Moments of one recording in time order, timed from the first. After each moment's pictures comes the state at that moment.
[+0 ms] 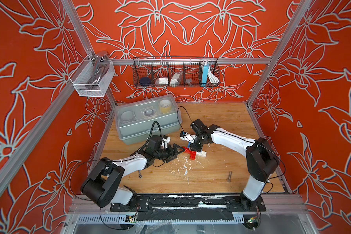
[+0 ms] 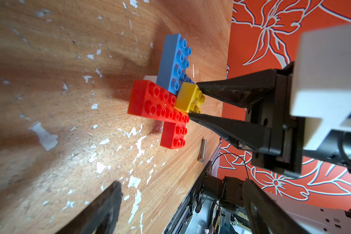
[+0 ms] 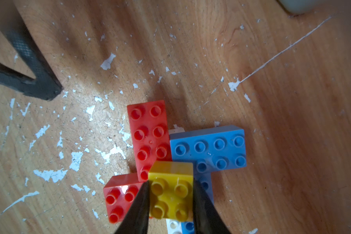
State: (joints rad) left arm -0.46 1.40 0.52 0.25 0.66 -1.03; right arm 0.67 1.81 1.28 -0.75 -0.16 -0.49
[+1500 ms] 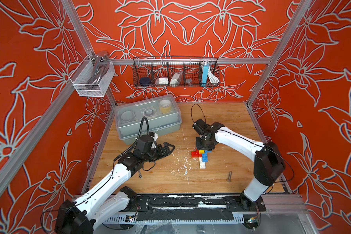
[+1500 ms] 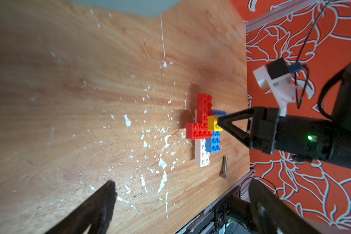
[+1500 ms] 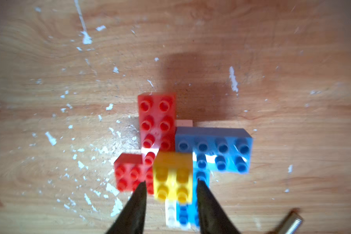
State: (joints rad) left arm -0.44 0.91 0.71 -0.44 0.26 -0.85; right arm 0.70 1.63 1.36 -1.03 0.08 0.67
